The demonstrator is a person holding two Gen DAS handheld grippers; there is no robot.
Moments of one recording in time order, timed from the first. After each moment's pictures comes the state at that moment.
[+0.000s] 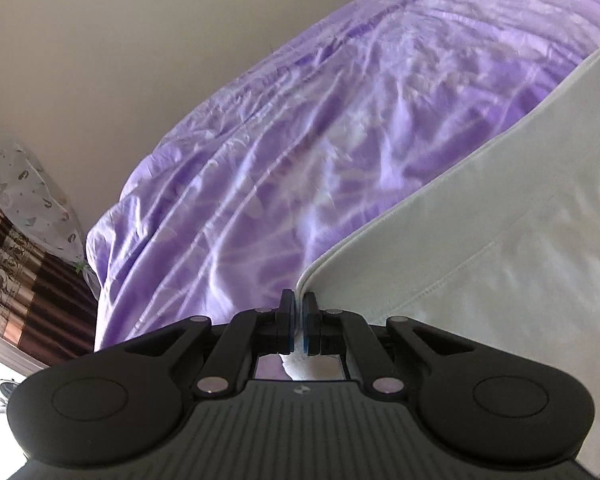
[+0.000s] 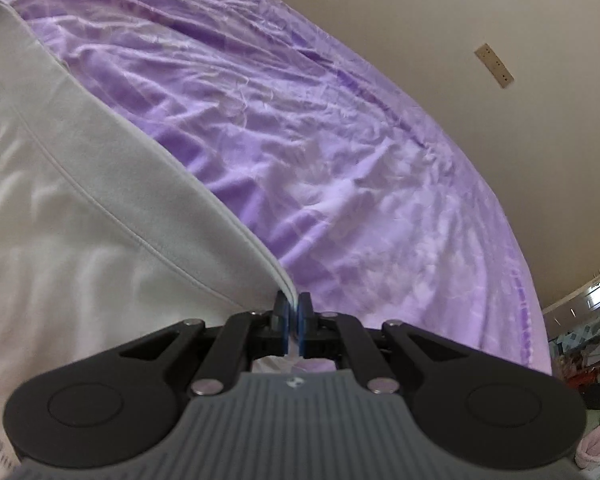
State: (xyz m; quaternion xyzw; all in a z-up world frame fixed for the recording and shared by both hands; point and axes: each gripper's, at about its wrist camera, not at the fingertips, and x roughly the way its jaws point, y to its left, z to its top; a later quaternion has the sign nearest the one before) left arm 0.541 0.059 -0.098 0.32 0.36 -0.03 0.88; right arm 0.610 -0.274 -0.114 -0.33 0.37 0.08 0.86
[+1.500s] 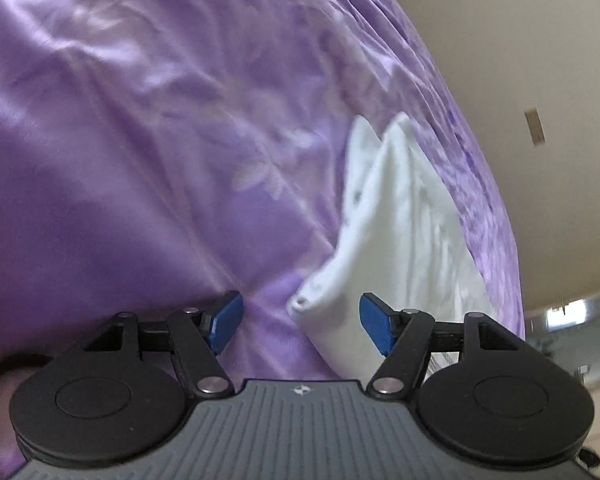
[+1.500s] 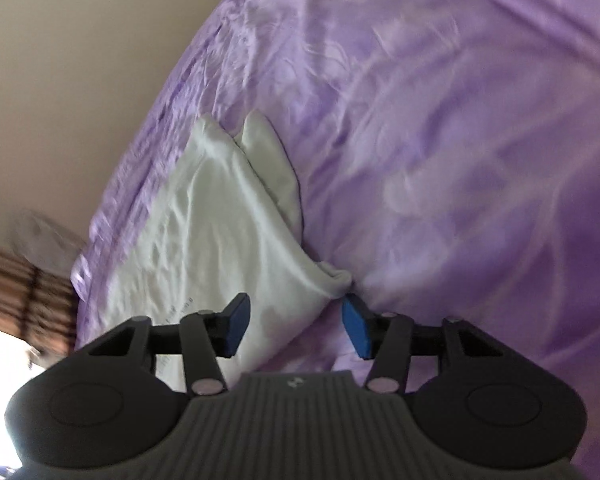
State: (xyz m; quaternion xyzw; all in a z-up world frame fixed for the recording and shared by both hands) left arm 0.322 0.234 -0.172 -0.45 0.40 0.02 0.80; right arm 0.362 -0.450 -0.187 0.45 0.41 0.01 0.79
